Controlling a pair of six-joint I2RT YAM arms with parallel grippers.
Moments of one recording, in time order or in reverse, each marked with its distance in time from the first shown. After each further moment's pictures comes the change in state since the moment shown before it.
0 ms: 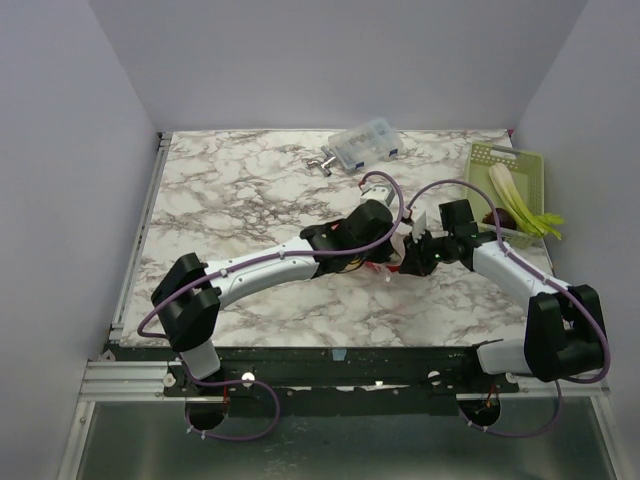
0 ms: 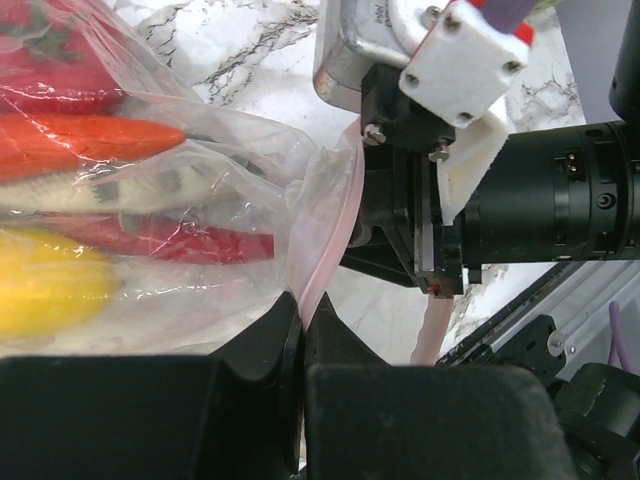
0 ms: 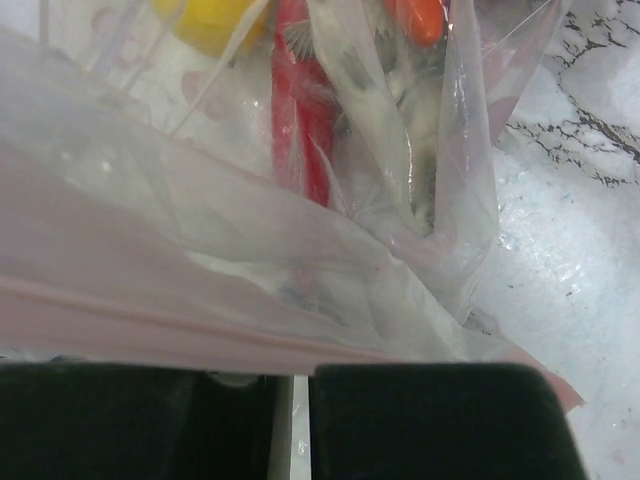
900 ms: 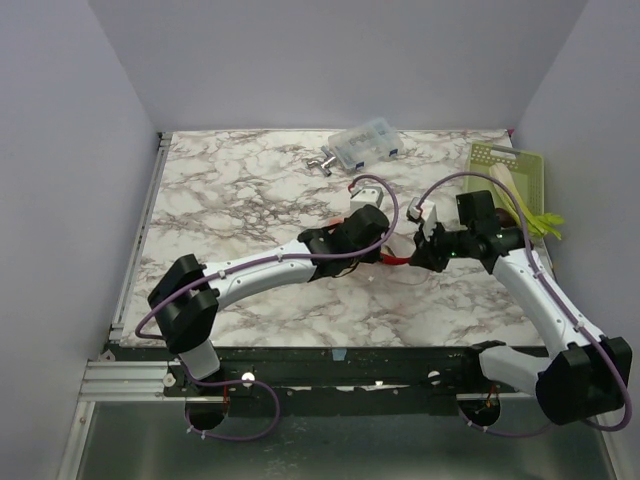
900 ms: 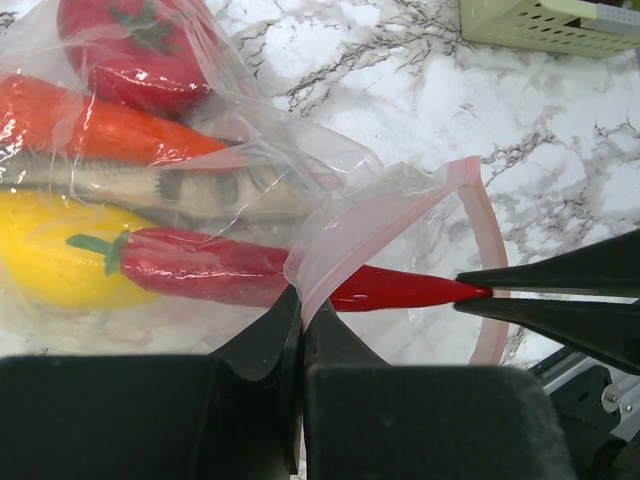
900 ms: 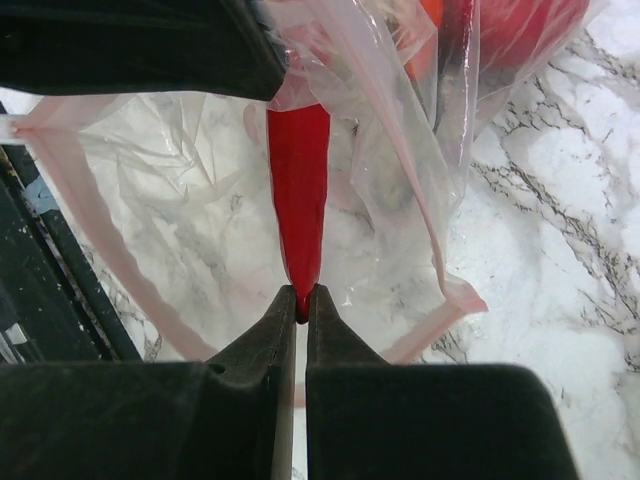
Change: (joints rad) left arm -0.001 -0.010 -0.043 -0.011 -0.146 -0.021; right arm 0.000 -0.203 0.138 -0.279 -0.013 -0.193
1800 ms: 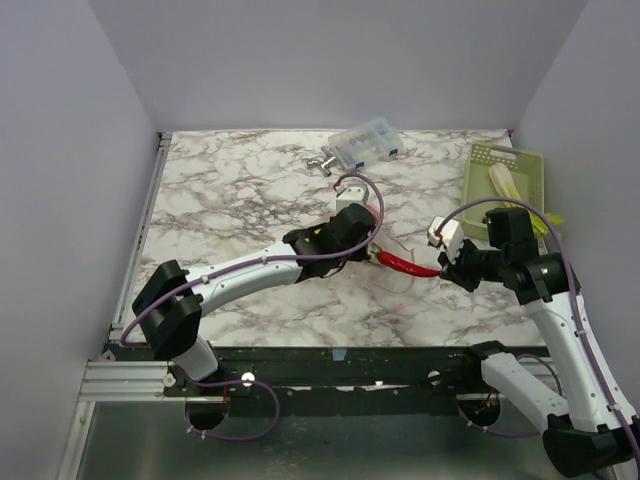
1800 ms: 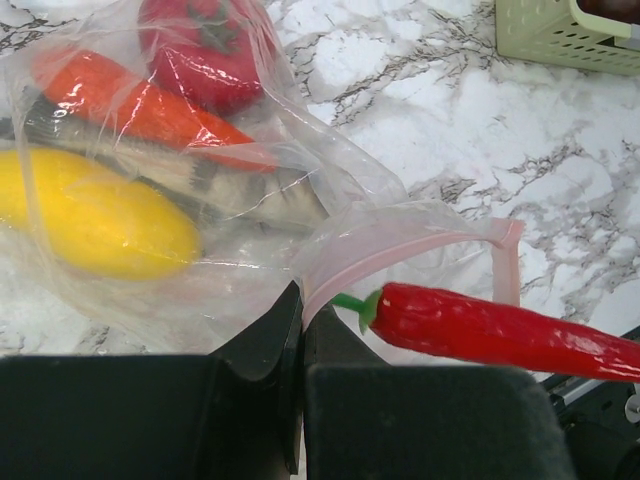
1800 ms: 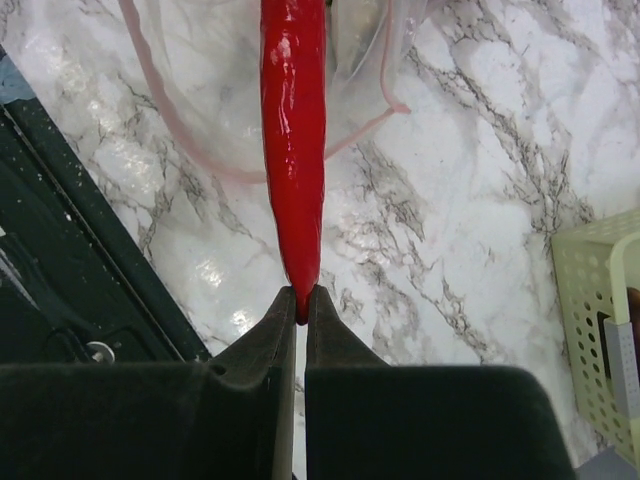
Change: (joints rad) left arm 0.030 -0.094 -0.080 -0.015 -0.028 0.016; right arm 0.000 -0.296 0.130 -0.389 0.192 -0.145
